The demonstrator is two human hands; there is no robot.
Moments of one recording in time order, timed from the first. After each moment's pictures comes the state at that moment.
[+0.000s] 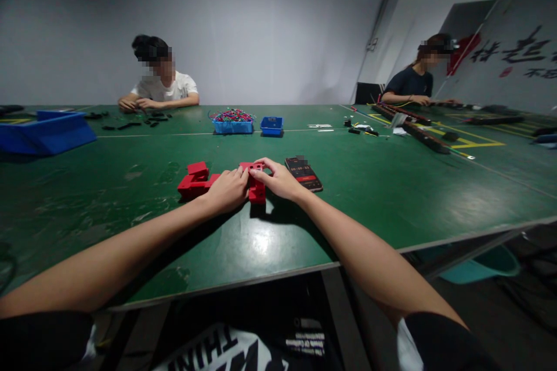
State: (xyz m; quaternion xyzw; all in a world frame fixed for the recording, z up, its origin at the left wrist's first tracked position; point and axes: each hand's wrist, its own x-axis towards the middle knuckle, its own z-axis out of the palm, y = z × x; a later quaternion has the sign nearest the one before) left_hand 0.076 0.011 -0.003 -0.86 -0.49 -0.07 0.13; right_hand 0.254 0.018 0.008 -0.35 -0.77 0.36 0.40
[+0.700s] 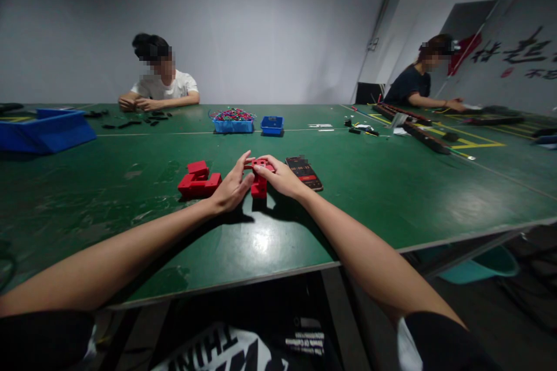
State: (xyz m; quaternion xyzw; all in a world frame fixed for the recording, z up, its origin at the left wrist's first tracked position) left_hand 0.074 0.021 -0.023 -0.81 -0.38 -0.41 -0.19; right_hand 0.260 0.032 -0.001 -0.35 -0.77 0.33 0.41
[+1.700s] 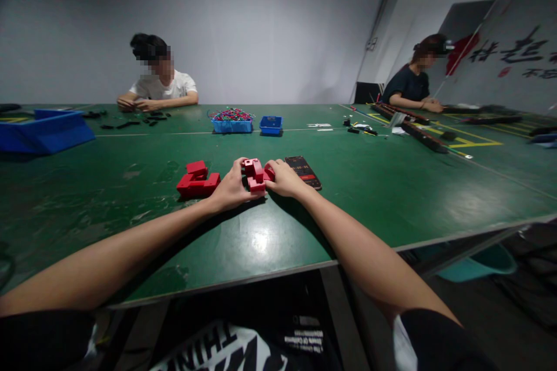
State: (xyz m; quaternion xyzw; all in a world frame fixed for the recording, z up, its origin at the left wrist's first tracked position) left_hand 0.078 0.019 -0.022 -0.79 -0.45 -0.38 -0.17; right_hand 0.272 0.043 -0.009 -0.46 -0.85 0.06 0.23
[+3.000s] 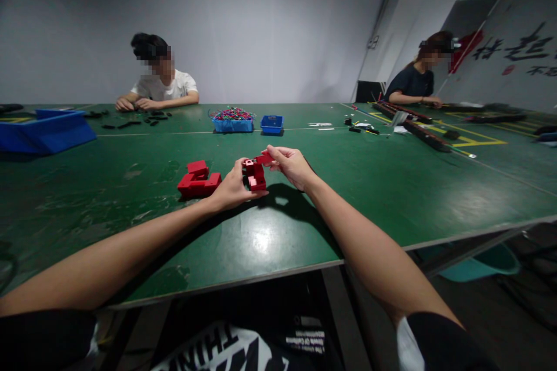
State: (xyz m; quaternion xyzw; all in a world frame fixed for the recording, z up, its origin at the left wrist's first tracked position) left_hand 0.077 0.020 -0.022 -0.79 -0.45 -0.38 -0.18; right_hand 0.268 0.033 0.024 -0.35 -0.57 0.53 0.52
